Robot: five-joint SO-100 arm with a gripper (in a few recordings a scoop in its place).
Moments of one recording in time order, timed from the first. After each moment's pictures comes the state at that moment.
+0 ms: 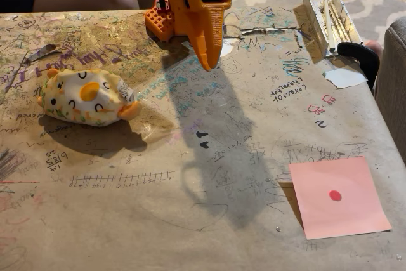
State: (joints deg) arm -11.7 193.0 176.0 64.2 -17.7
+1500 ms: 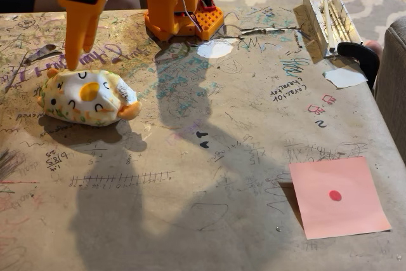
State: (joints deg) arm 41.5 127.2 138.5 64.6 -33.8
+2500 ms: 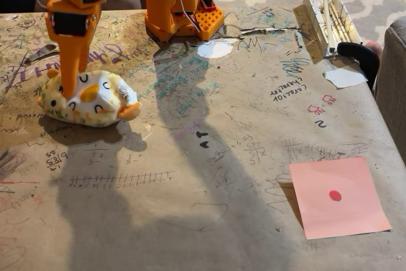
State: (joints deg) arm 45.6 107.2 137.5 55.0 -42.5
